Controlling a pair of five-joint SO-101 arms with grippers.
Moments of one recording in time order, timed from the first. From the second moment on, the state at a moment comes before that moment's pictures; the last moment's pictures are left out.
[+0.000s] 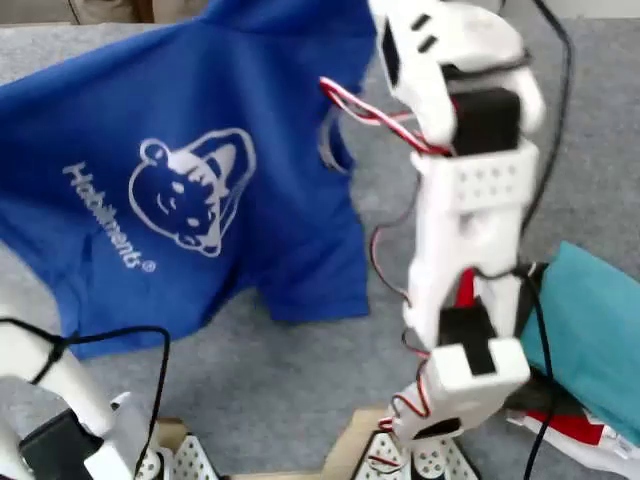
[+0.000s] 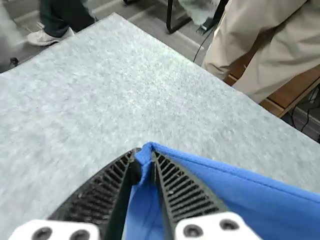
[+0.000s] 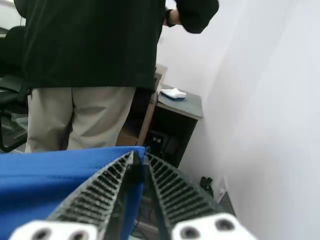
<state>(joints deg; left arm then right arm) -39.9 -22.9 -12.5 70.4 -0.5 -12.6 11.0 -53.1 48.8 7.9</state>
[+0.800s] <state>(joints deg) -34.9 -12.7 14.0 22.1 -5.7 -14.7 28.3 -53.0 40.1 7.9</state>
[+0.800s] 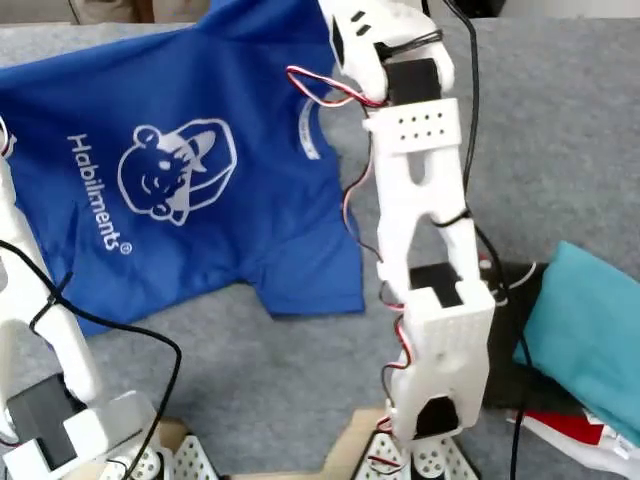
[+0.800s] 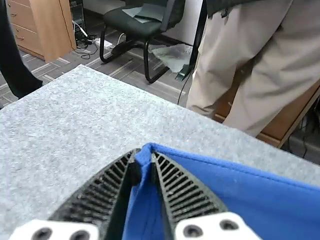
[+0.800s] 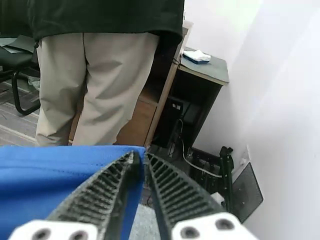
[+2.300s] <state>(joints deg) -42.4 -23.2 38.8 43.5 -18.5 -14.7 25.3 -58.8 101.3 37.5</state>
